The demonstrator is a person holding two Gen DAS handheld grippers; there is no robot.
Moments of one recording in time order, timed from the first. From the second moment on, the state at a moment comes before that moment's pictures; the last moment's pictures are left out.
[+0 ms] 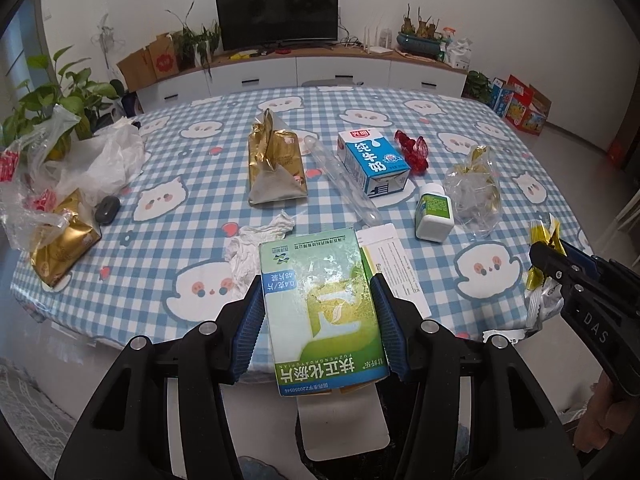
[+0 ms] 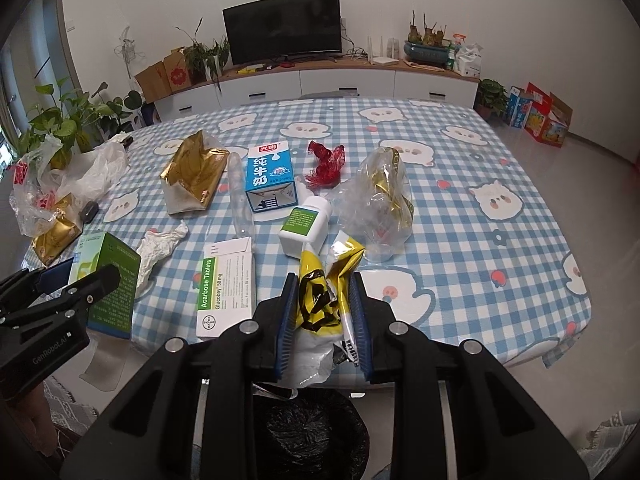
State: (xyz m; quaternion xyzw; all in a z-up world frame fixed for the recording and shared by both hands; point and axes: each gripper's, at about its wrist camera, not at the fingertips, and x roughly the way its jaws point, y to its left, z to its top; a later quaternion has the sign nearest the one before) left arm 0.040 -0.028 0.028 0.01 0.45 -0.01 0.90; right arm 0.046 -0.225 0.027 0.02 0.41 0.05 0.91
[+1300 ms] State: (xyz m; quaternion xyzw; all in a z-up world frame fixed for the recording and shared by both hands) left arm -0.106 0.039 -0.067 -0.03 0.47 0.01 0.88; right arm -0.076 -0.161 -0.051 -0.01 0.44 0.07 0.90
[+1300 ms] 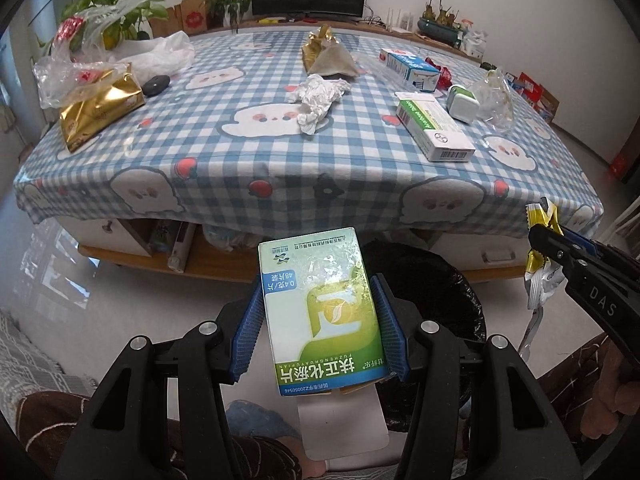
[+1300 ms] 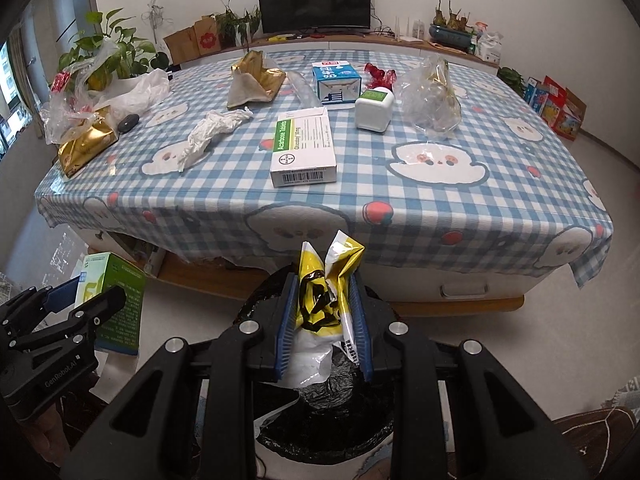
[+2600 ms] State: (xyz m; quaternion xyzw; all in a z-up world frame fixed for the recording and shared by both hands) left arm -0.066 0.041 -0.178 -0.03 0.54 0.03 0.84; right arm -0.037 -0.147 -0.188 -0.02 0.53 0.08 0.85
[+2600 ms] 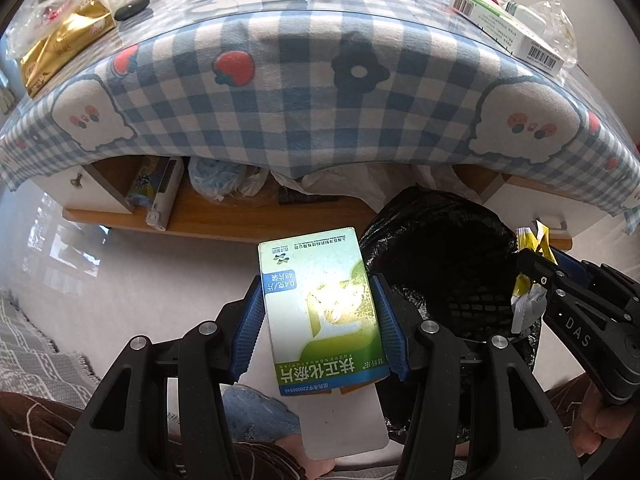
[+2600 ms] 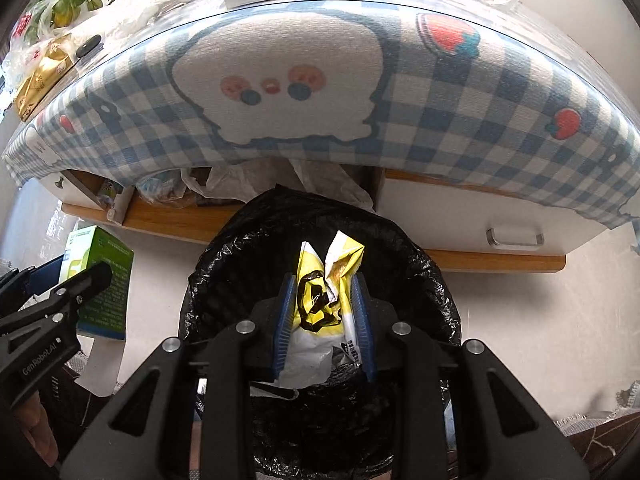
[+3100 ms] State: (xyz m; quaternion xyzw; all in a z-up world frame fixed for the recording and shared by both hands) left arm -0.069 0.034 -0.174 -0.03 0.54 0.03 0.84; right arm -0.037 -0.156 -0.170 -0.01 0.51 0.07 0.86
